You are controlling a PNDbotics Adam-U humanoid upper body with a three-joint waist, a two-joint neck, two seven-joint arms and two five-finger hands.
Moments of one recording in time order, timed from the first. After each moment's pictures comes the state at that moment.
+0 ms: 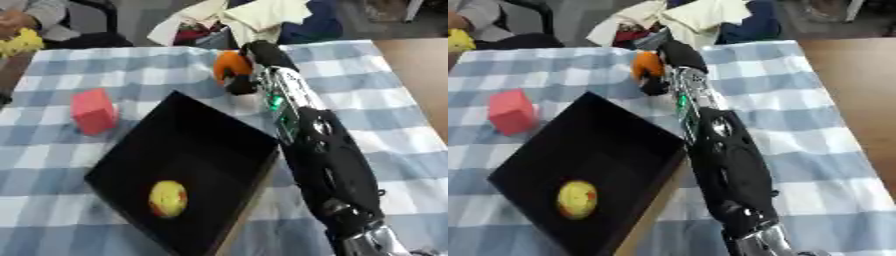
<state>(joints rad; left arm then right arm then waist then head) -0.32 0.37 0.03 -1.98 -0.20 -0.48 0.35 -1.27 0.06 -0.17 -0.90 1.39 0.21 0.27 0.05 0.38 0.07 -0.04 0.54</state>
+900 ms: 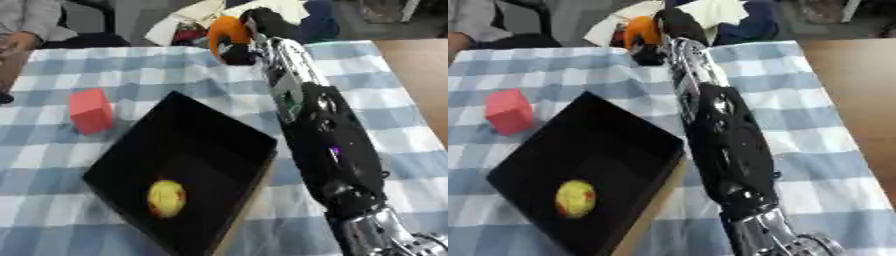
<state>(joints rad) -0.31 0.37 0.03 -1.98 -0.20 -0.47 0.35 -1.34 0.04 -0.17 -0.94 1.34 0.23 0.25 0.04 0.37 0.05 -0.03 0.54</state>
